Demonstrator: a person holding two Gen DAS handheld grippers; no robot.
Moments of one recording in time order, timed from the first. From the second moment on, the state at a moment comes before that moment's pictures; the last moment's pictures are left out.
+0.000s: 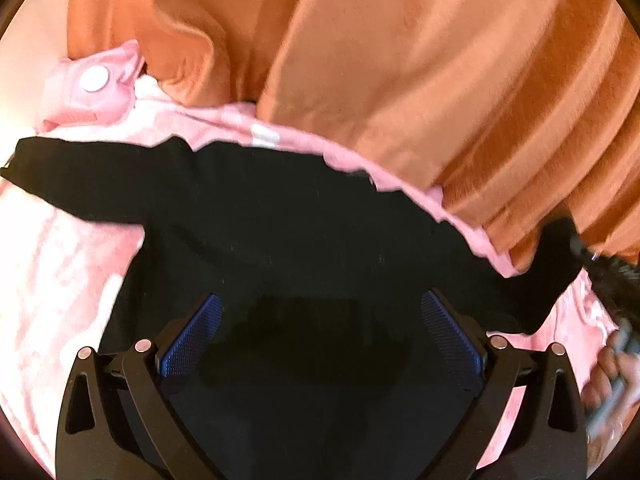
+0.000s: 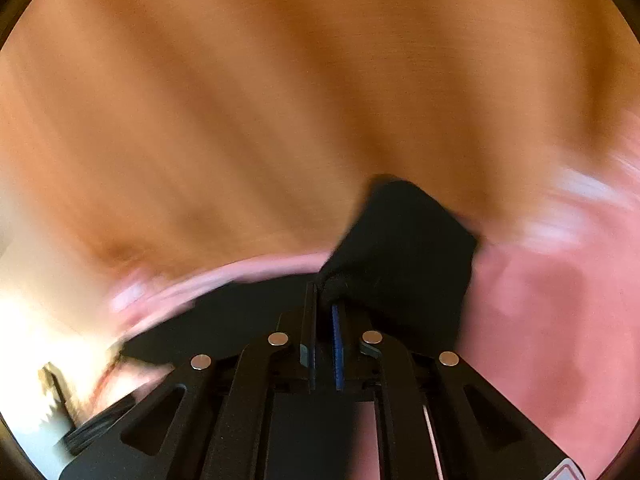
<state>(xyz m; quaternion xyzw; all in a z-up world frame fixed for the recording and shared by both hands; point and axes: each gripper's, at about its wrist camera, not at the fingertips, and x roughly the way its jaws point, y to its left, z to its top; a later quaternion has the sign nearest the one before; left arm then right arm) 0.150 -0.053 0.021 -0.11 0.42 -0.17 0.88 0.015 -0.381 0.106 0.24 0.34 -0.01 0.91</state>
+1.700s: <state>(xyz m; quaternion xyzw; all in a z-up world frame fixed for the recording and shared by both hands) 0.270 0.014 -0.071 -0.31 0.47 -0.12 0.82 0.049 -0.385 -0.043 0.26 0.50 -0.08 0.82</state>
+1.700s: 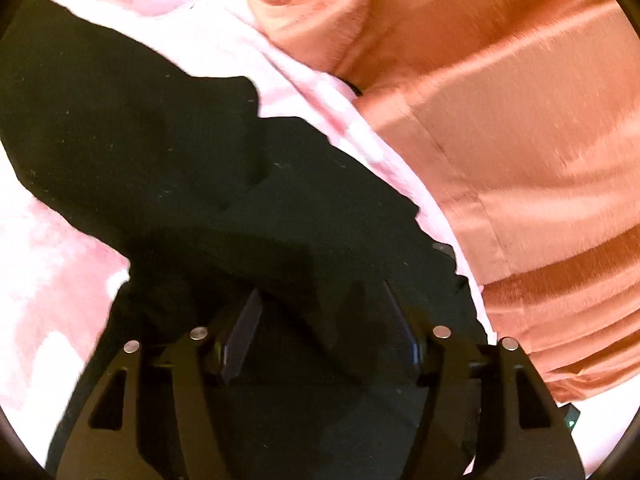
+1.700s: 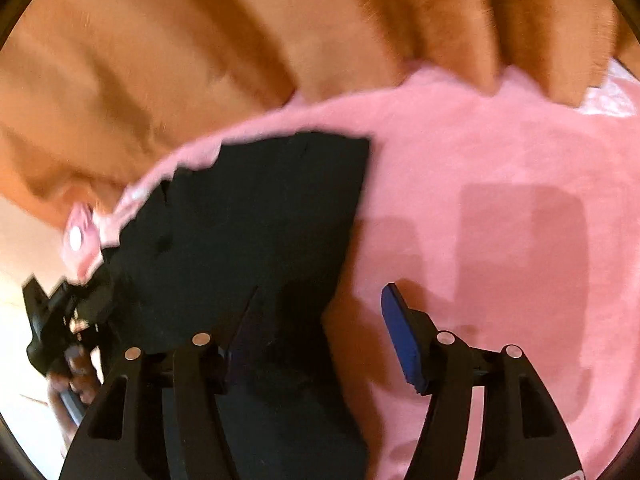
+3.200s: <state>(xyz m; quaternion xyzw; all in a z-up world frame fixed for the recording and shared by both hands) 0.255 0.009 -0.084 -0.25 0.51 -0.14 0.81 0.045 -0.337 -0.013 0.14 0.48 -0.10 0.86</state>
